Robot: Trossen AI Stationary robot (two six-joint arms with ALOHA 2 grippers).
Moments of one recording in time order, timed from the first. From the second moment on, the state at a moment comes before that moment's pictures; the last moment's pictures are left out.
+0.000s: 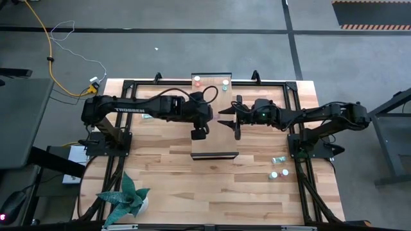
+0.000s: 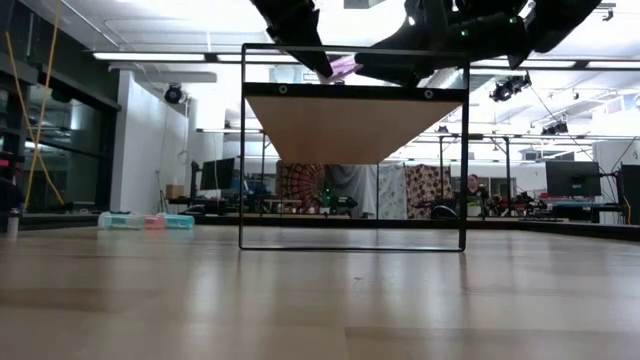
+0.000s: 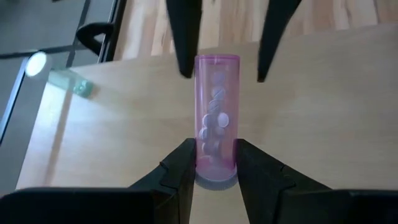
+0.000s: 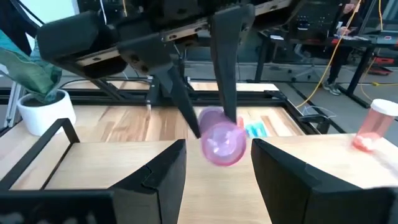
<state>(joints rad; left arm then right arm) 0.15 1.67 1.53 -0.72 -0.27 0.17 -0.16 1.29 0.66 0.49 -0.08 -0.09</state>
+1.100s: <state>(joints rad) 0.16 1.68 1.53 -0.69 -0.22 0.20 -0.15 1.29 0.66 0.51 -0.12 -0.09</state>
